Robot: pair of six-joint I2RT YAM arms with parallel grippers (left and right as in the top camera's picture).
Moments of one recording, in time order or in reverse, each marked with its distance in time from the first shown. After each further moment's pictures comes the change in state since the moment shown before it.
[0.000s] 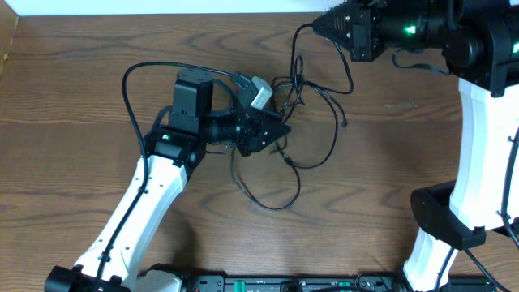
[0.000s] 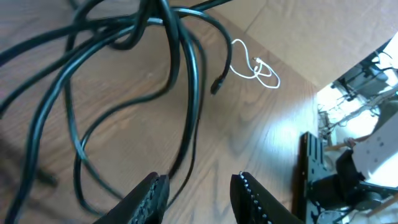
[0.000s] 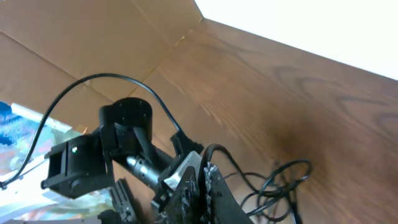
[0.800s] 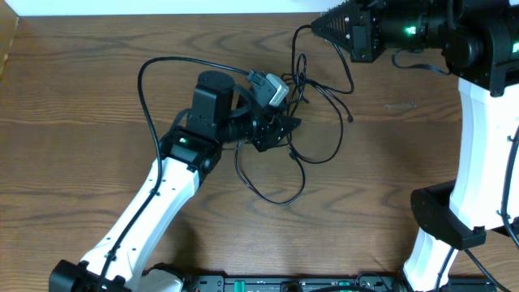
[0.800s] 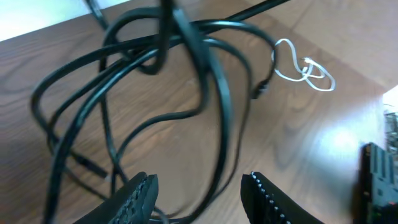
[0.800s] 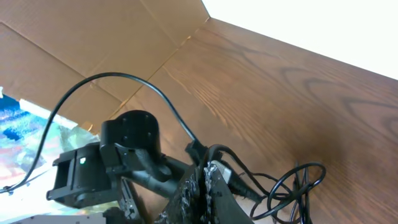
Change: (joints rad) left arm -0.108 0.011 0.000 0.099 -0.283 -0.020; right arm 0.000 0.000 0.000 0.000 -0.031 -0.008
